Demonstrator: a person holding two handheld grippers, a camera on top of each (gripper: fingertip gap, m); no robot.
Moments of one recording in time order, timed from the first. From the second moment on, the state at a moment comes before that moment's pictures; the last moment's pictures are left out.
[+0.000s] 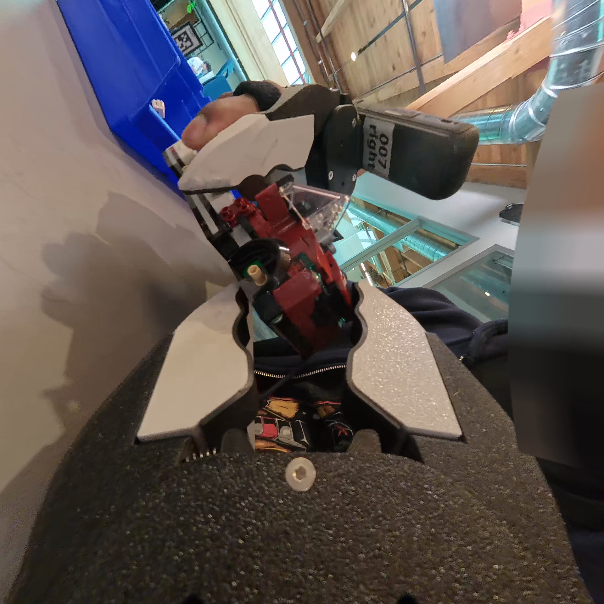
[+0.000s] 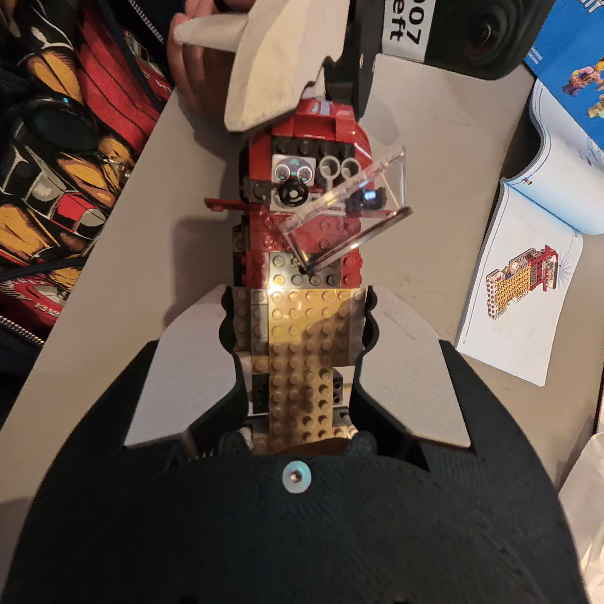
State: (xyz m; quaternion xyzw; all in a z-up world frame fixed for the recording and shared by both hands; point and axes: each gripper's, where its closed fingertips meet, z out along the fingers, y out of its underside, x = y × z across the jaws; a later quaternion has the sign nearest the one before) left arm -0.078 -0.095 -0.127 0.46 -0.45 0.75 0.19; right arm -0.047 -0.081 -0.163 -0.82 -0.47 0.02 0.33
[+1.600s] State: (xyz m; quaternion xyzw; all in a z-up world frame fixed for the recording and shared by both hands) left arm -0.070 -0.083 -0.117 0.48 -0.31 0.80 0.20; right arm -0.029 -0.092 -0.149 -0.85 -0.41 -0.03 0.33
